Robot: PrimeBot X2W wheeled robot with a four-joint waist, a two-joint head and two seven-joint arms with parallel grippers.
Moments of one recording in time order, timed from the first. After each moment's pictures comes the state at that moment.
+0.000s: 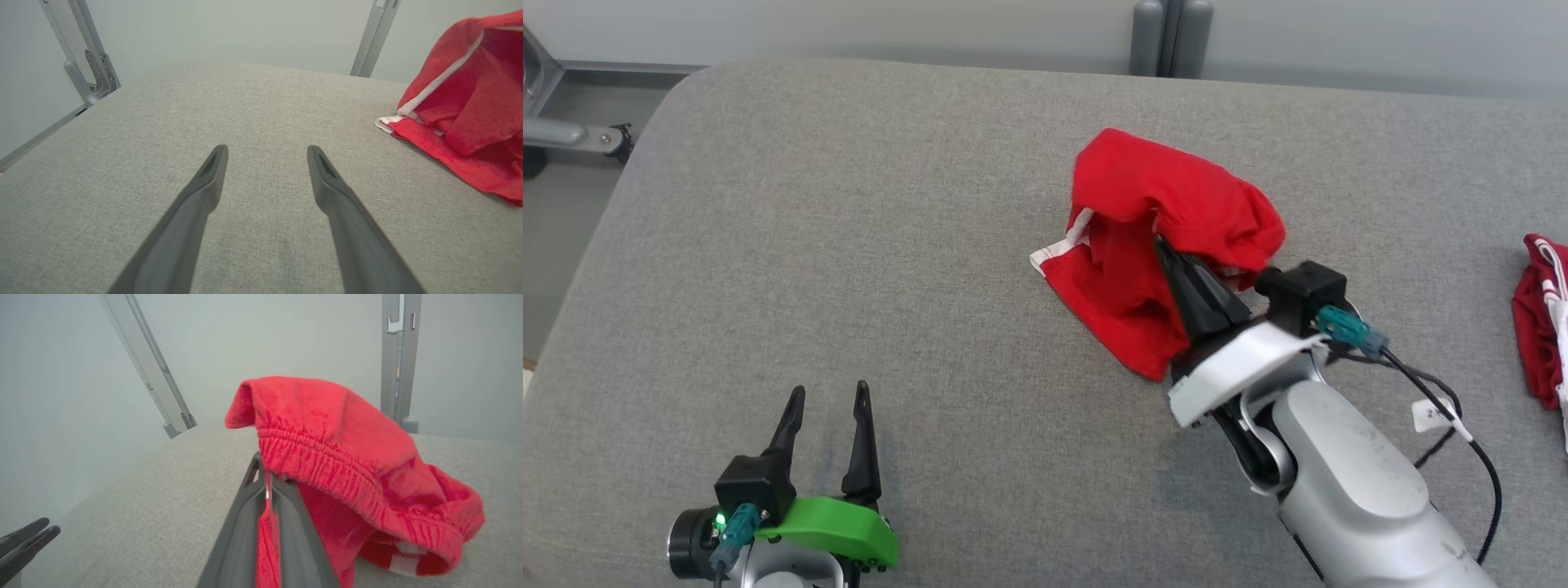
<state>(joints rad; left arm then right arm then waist) -0.09 0.05 -0.12 0.32 -0.23 -0.01 -0.26 -0.48 -0.08 0.41 0.46 0.41 0.13 -0.26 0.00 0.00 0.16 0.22</state>
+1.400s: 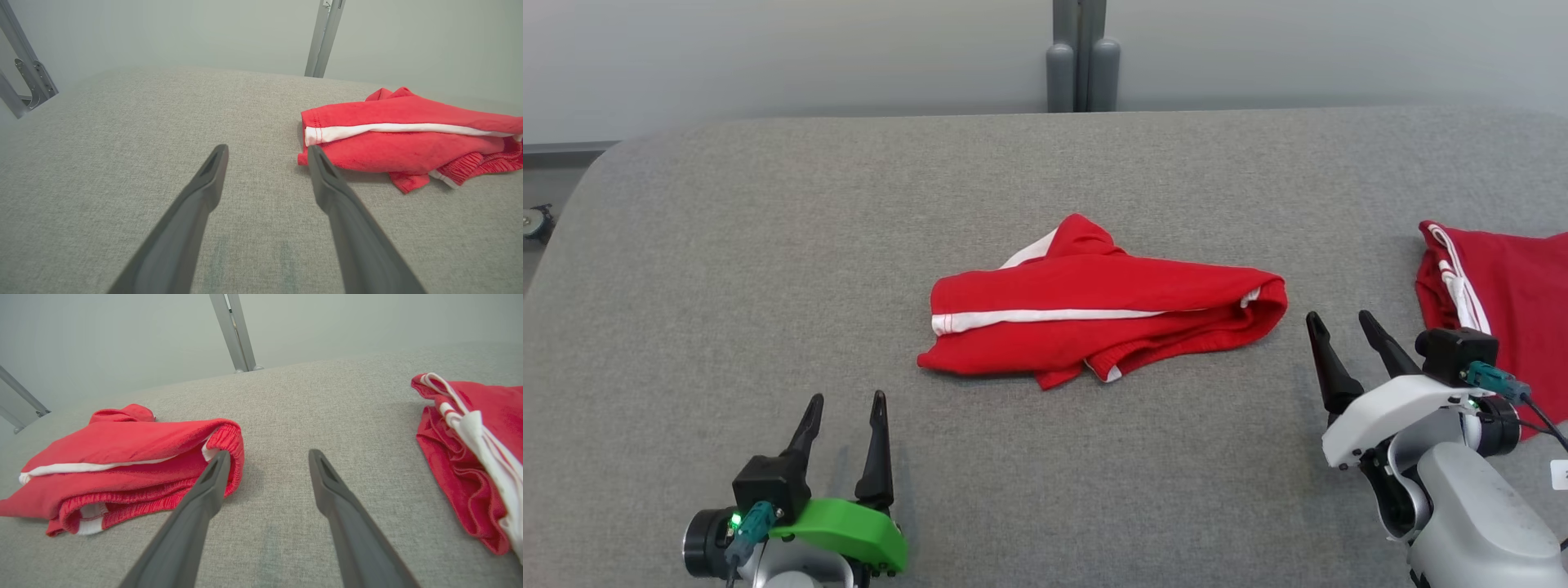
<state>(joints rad) -0.10 0.05 -0.15 0.38 -0.24 -0.03 -0.26 -0.40 -0.24 0.25 0.69 0.53 0.13 -0.26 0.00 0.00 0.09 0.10</state>
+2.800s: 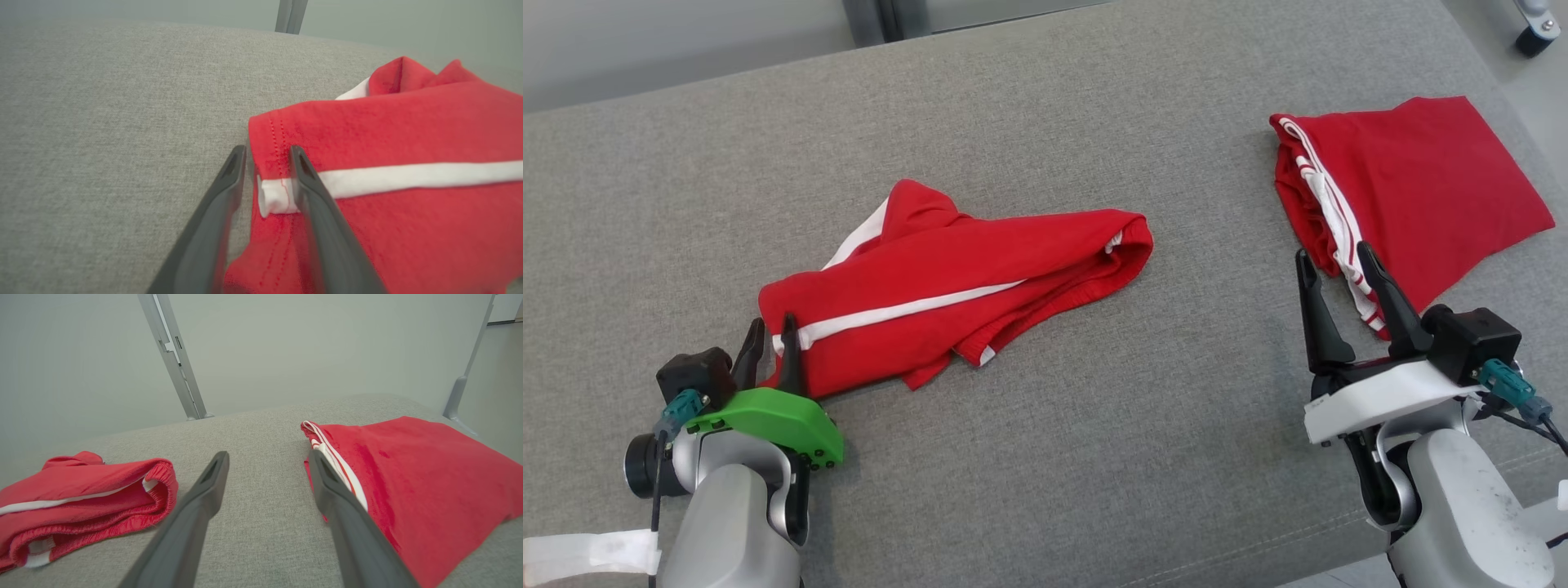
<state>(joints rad) -0.44 0.05 0.05 0.77 -0.21 -0.09 -0.26 -0.28 -0.13 0.09 0.27 0.30 0.13 -0.26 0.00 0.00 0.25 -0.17</state>
